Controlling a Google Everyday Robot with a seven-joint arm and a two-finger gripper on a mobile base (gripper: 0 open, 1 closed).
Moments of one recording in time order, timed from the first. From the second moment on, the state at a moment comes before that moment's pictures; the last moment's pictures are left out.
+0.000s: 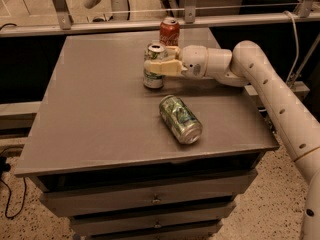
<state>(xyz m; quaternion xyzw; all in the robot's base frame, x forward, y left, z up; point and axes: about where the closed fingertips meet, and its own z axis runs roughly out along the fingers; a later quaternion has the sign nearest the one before) 0.679 -0.006 0.893 -0.45 0.54 0.48 0.53</state>
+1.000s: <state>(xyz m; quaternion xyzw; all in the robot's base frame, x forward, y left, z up) 0.670 -0.032 0.888 -0.46 0.56 0.45 0.52</state>
